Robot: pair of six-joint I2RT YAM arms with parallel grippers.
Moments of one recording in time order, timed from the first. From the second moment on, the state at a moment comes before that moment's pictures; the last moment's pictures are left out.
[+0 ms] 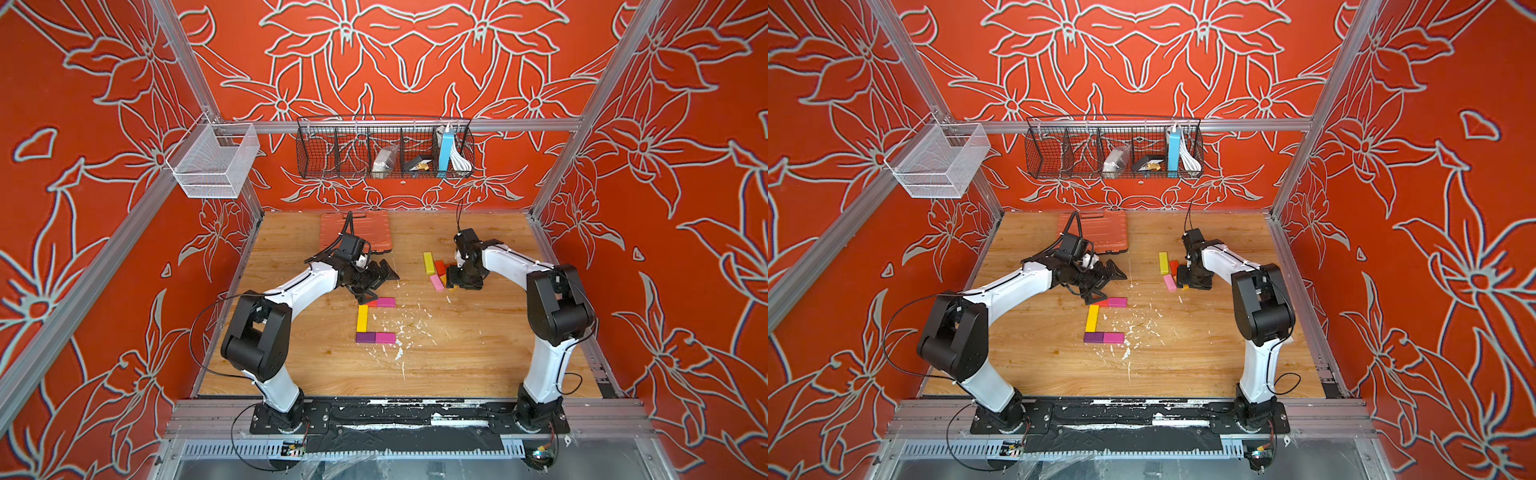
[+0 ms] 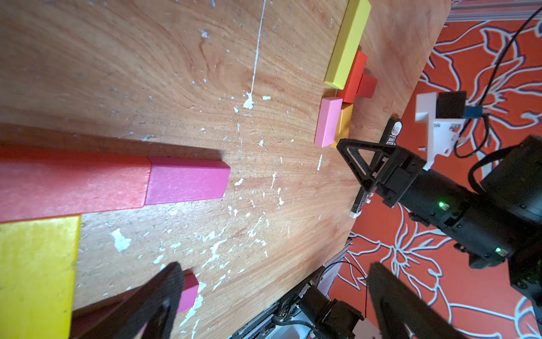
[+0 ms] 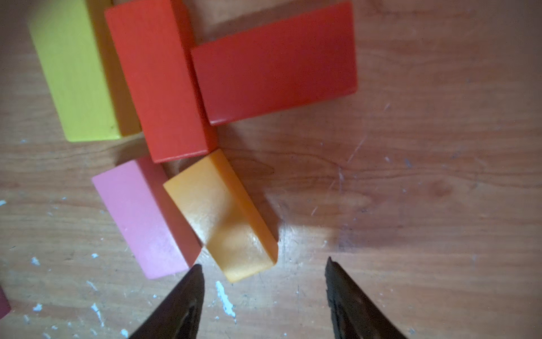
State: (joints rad) left arm -0.35 1.67 1.15 -0.49 0.58 -0.95; right arm 0.33 1.95 1.36 -0.78 -0.06 0.32
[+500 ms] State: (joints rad) left arm -0.35 1.69 1.15 -0.47 0.60 -0.96; right arm 0.35 2.04 1.48 -0.82 -0.01 0.27
